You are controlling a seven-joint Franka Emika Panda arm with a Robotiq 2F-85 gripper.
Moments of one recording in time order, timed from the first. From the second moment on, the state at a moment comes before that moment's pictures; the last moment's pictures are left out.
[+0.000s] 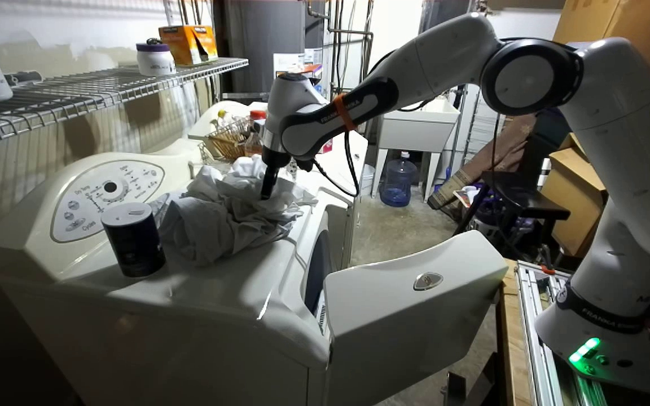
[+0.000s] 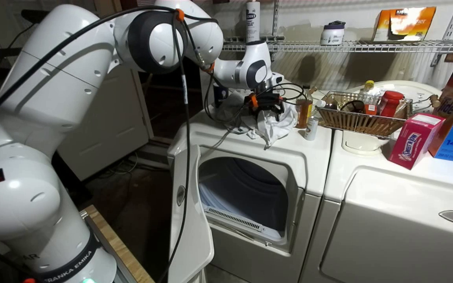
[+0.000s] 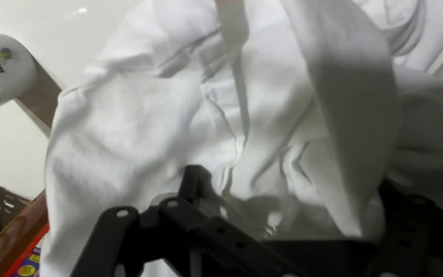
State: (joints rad) arm -0.05 0.75 0.03 -1.38 -0.14 2.42 -0.34
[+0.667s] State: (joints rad) arm -0.08 0.80 0.07 -1.27 -0.10 2.20 -0.40
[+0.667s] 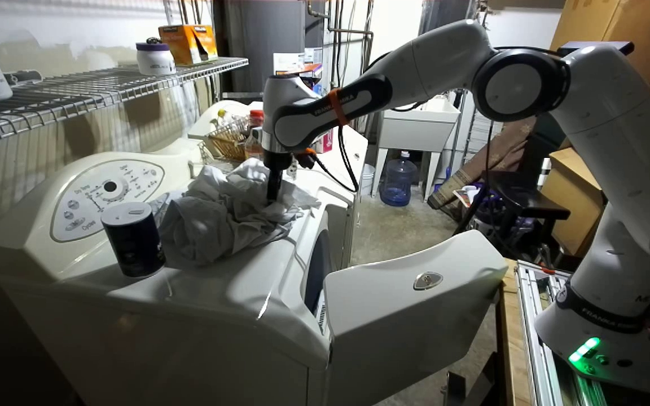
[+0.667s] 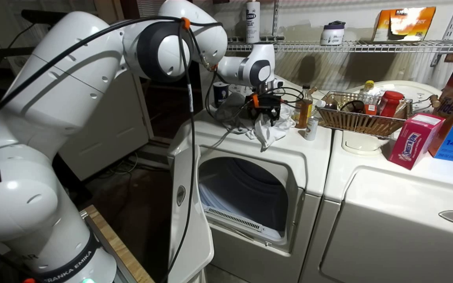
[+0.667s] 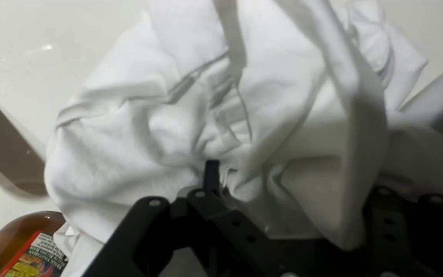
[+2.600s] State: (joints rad) arm -0.16 0.21 0.00 -1.64 0.29 1.79 -0.15
